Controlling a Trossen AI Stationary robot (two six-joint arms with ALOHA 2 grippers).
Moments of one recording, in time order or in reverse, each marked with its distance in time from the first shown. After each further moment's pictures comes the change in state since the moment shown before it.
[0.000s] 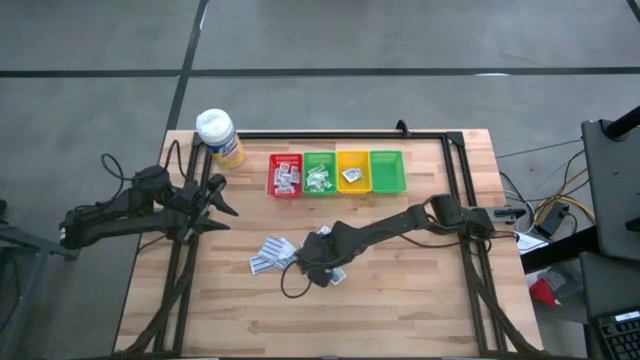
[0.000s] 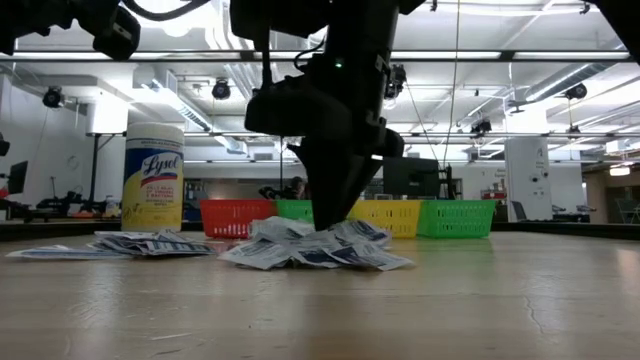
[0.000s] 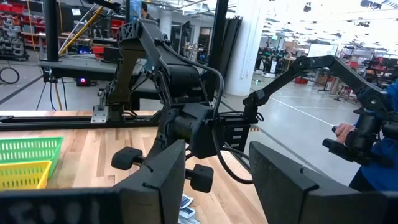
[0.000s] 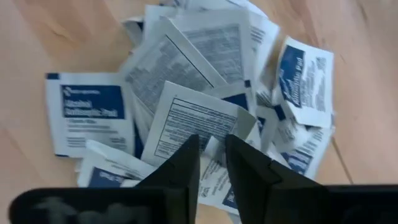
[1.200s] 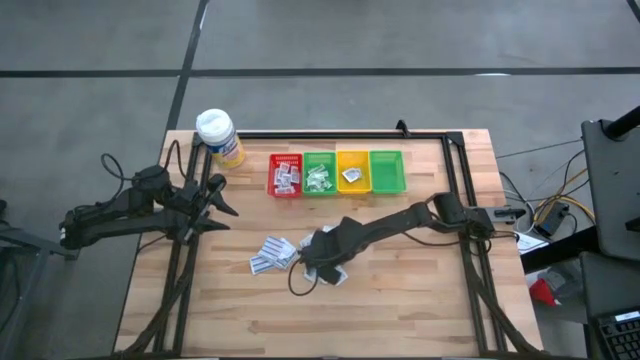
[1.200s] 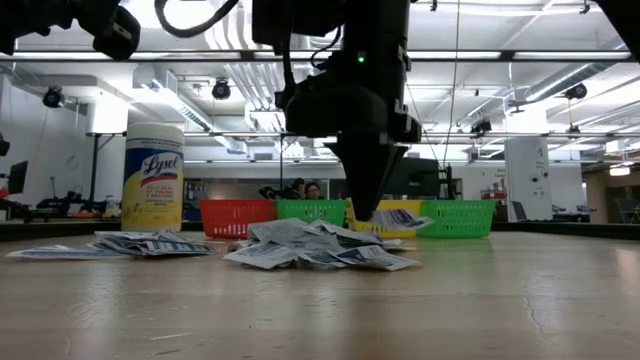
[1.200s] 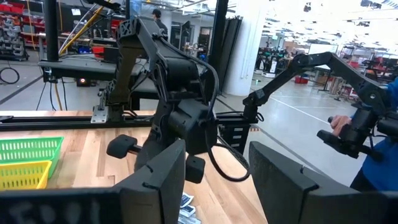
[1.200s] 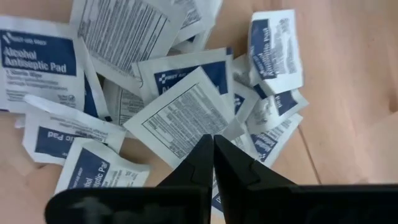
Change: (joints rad) left arm 0.000 0.000 0.000 0.000 0.000 0.000; right arm -0.010 -0.028 0.000 -0.153 -0.014 -0.027
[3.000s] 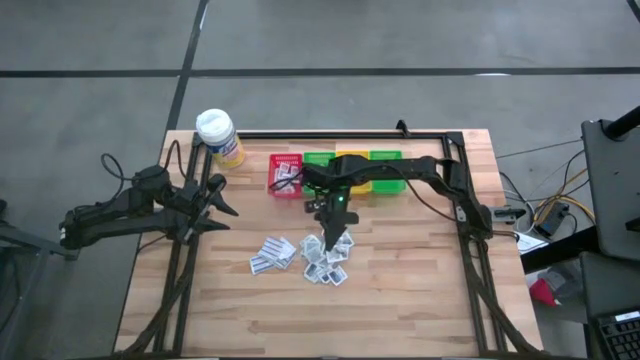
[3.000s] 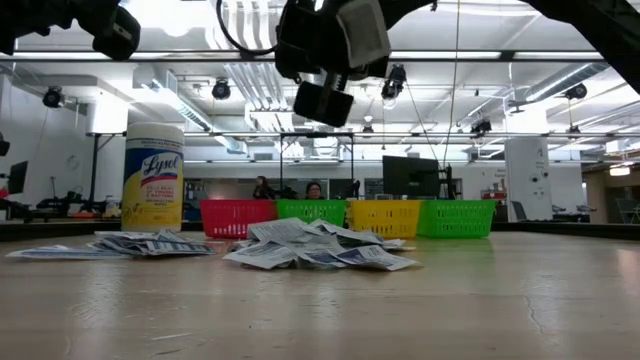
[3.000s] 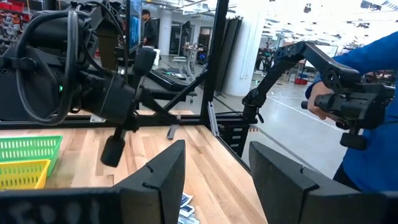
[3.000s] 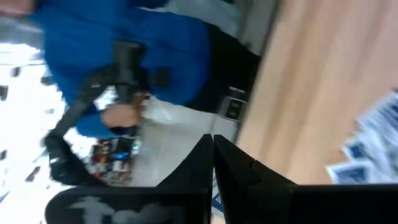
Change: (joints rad) left arm 0.000 0.000 0.000 0.000 0.000 -0.009; right arm -0.386 -0.096 0.000 0.120 -1.537 -0.835
